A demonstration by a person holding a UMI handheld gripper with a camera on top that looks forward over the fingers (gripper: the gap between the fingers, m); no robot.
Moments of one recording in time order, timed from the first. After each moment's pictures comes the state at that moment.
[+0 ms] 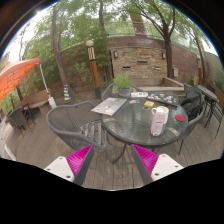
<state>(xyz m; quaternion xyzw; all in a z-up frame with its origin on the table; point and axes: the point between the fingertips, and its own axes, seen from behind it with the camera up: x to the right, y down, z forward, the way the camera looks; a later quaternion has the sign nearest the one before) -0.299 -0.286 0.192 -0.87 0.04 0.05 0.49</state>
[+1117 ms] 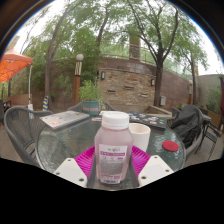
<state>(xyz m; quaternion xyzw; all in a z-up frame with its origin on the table) -0.060 -0.035 0.060 -0.78 0.04 -0.08 0.62</state>
